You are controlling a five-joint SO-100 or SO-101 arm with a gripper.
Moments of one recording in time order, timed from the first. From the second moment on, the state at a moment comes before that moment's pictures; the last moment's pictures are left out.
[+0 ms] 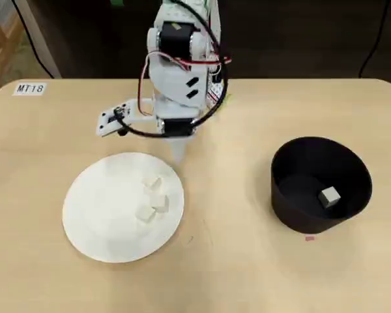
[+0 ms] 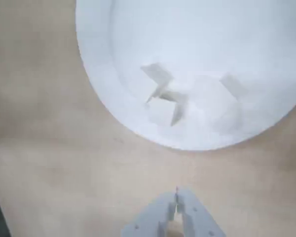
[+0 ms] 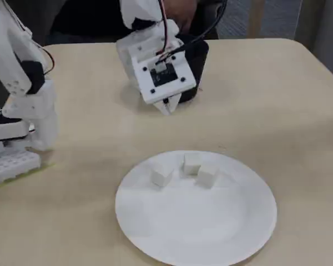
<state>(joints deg) 9.4 111.3 106.0 73.2 -18.5</state>
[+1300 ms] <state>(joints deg) 13.7 83.5 99.6 66.0 -19.1</state>
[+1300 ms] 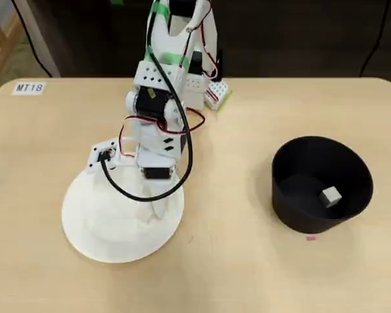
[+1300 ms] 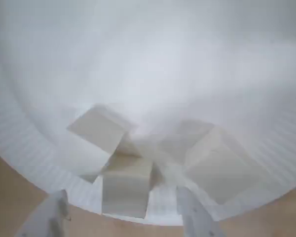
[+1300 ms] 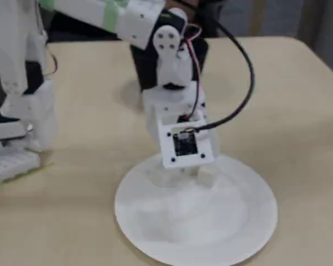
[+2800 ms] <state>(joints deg) -17.8 104.1 90.4 66.2 -8.8</state>
